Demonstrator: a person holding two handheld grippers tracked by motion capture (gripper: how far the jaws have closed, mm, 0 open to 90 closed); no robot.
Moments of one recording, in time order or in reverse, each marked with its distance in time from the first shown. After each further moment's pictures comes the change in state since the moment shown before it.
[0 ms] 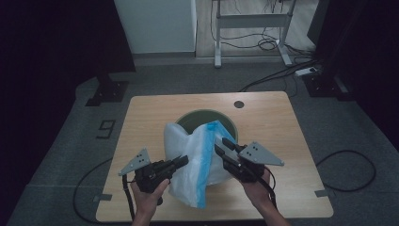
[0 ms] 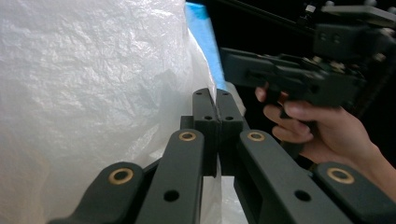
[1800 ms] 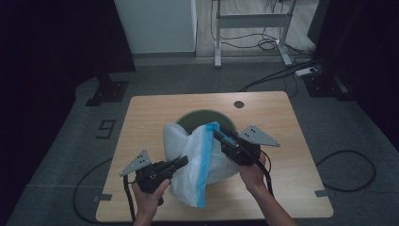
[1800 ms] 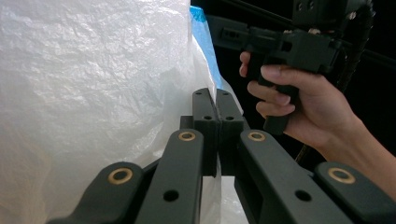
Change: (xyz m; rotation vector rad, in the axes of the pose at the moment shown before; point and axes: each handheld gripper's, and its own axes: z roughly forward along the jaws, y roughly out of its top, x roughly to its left) left arm 0.005 -0.008 0.002 -0.005 0.015 -0.017; right arm -0.018 0.013 0.028 -0.004 -0.007 0.071
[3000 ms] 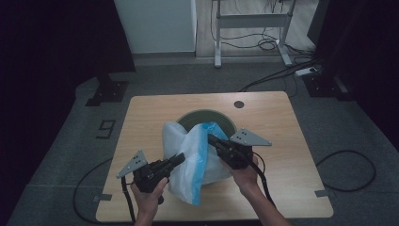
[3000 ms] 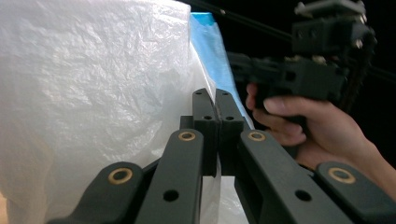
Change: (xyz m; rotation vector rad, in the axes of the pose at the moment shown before) left arm 0.003 -0.002 -0.005 -0.090 0.048 -0.014; right arm 0.012 -0.009 0.008 0.055 0.125 0.034
